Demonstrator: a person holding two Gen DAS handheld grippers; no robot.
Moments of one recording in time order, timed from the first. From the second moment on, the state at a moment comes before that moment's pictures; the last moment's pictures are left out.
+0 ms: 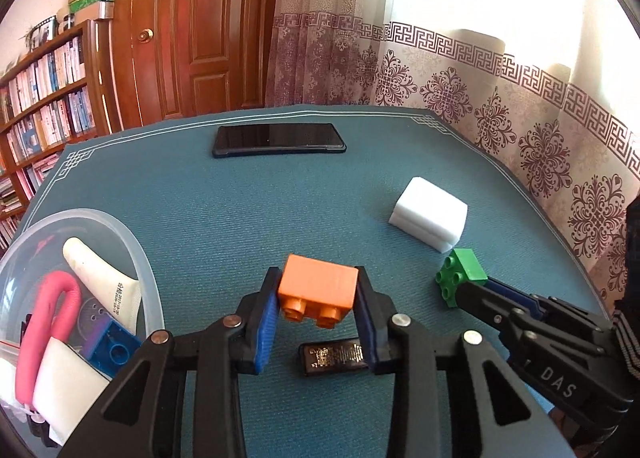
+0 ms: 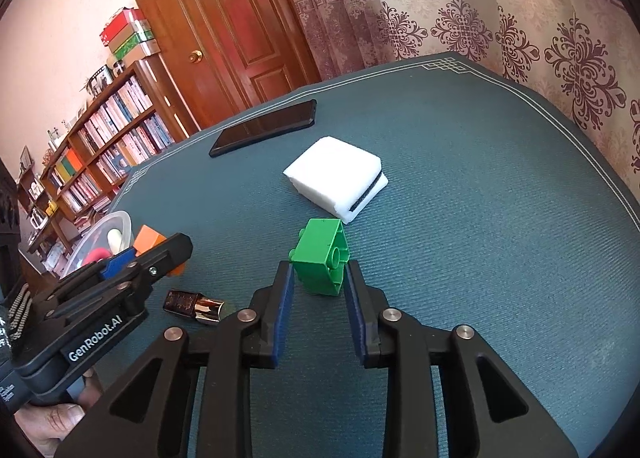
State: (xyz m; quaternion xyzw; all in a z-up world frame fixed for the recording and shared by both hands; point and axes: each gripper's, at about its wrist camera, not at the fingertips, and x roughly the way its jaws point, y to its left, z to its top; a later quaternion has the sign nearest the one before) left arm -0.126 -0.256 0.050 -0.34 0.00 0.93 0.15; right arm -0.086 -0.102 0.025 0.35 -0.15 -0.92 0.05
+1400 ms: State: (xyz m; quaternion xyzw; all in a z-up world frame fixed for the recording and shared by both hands) left arm -0.117 -0.420 0.095 -0.27 -0.13 0.95 -0.04; right arm -0.091 -0.249 0.095 0.30 -0.07 -0.94 0.17
